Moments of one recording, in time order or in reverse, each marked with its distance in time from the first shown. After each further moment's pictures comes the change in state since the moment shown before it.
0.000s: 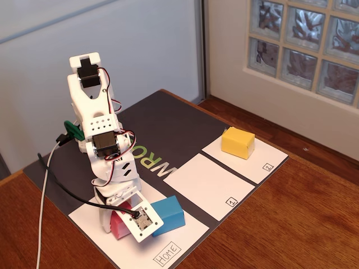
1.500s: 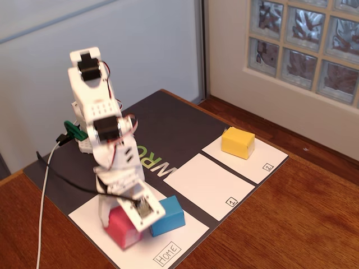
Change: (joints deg) arm -2.1 2.7 -2.1 1.1 4.1
